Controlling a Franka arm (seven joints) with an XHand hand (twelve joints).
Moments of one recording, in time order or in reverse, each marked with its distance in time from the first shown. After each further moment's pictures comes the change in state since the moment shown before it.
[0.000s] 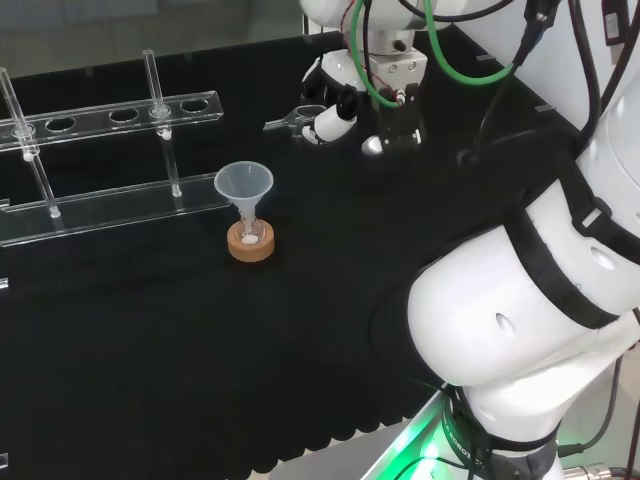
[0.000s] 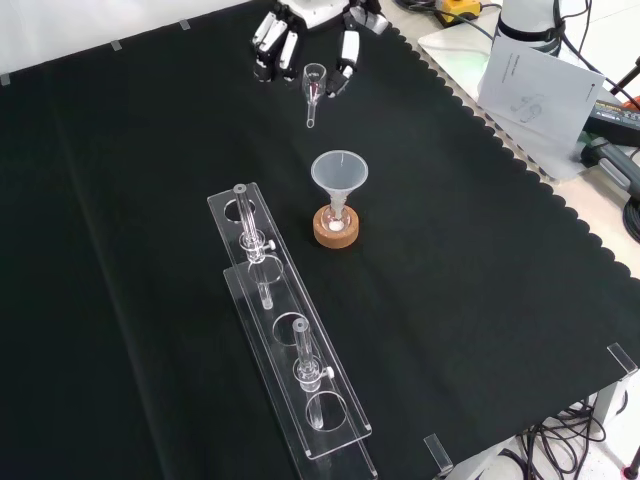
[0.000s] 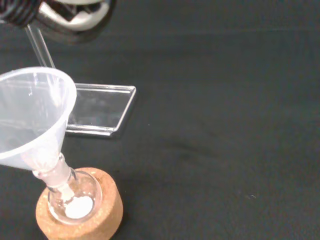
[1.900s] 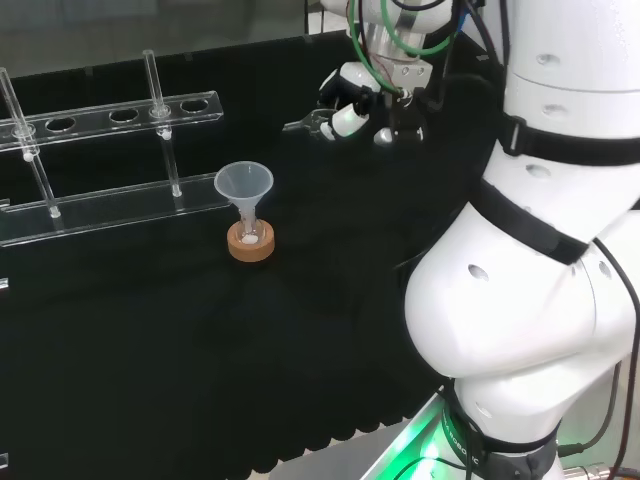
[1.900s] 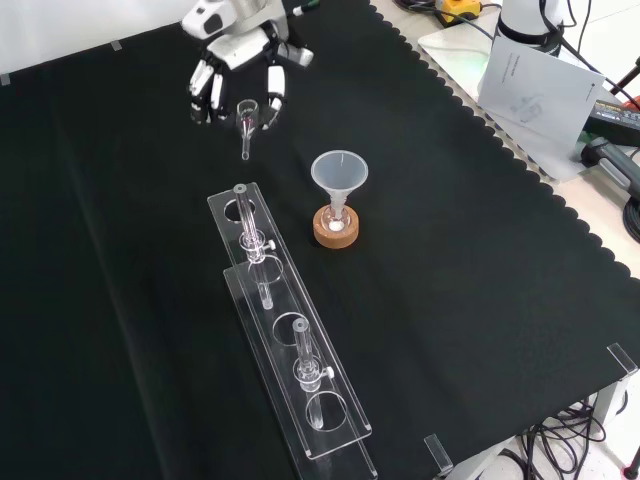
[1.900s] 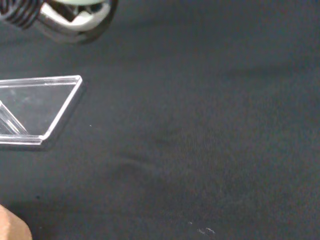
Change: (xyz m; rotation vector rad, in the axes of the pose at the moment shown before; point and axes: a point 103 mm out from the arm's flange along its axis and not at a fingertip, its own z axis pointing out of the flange) arm -0.086 0.101 0.068 0.102 0.141 -0.018
